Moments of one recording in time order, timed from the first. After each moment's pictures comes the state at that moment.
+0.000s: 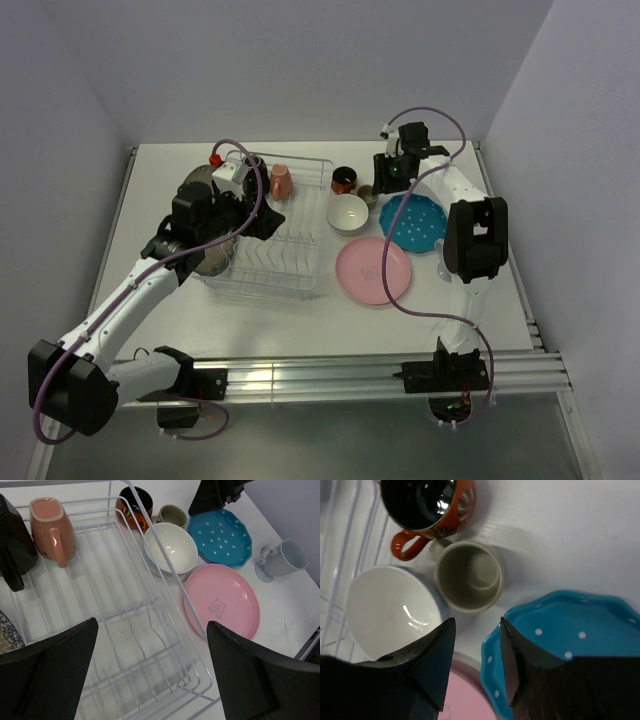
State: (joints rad) left arm -0.42 1.12 0.90 -0.09 0.31 -0.25; right arm 0.12 1.99 1.66 -0.60 -0.29 0.02
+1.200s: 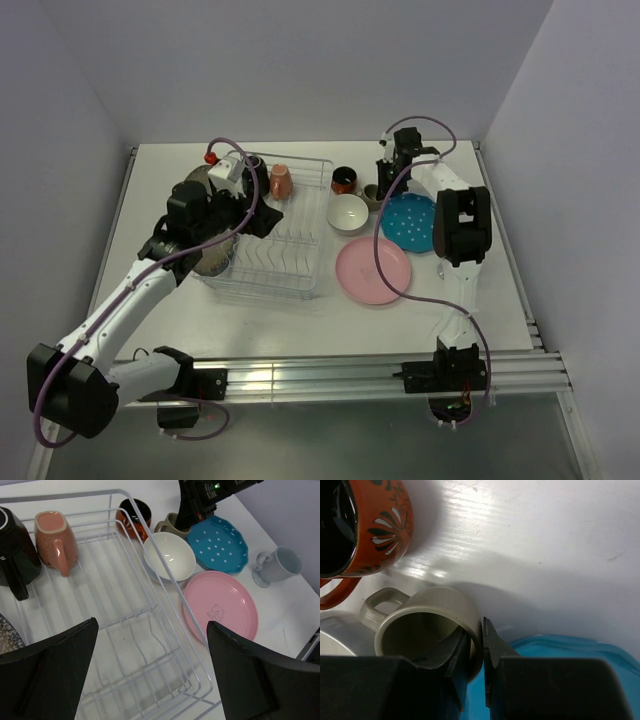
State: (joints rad) left arm -0.40 1.11 0.90 -0.06 0.33 -0.24; right arm 0.12 2.25 1.83 -0.65 -0.23 0.02
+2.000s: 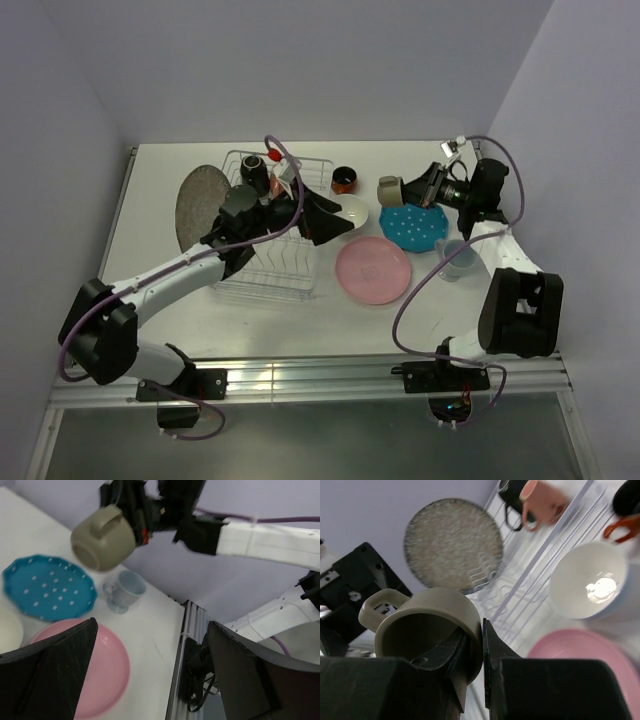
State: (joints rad) left arm -0.67 1.39 0.95 0.55 0.59 -0.63; right arm -0.17 1.44 0.97 0.21 -1.14 0.64
